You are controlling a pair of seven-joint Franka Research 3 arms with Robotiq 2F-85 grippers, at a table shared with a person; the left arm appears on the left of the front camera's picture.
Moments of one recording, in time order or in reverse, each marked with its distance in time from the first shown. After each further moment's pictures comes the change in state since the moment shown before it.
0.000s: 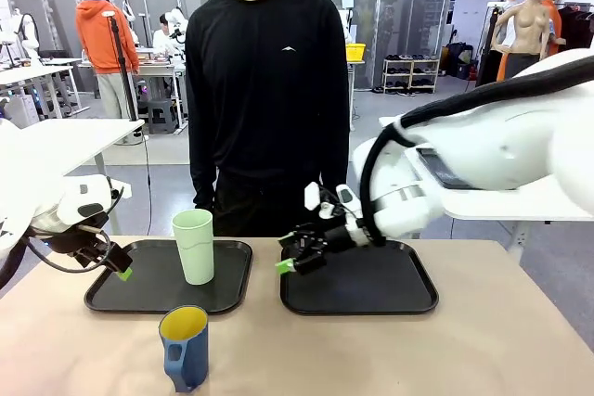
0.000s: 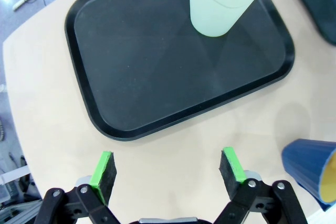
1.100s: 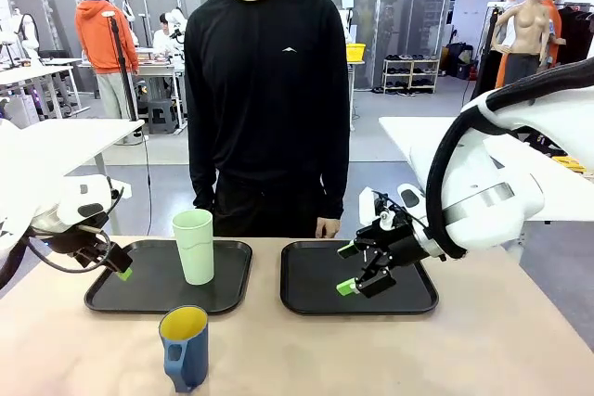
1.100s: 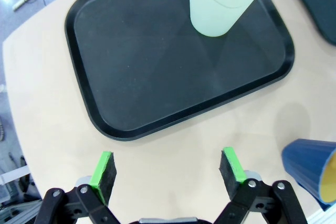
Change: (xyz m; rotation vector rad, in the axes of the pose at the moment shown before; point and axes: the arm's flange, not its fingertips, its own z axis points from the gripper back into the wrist) left arm 0.000 0.000 0.000 0.000 0.000 0.000; right arm 0.008 0.101 0.103 -0.145 0.247 0.088
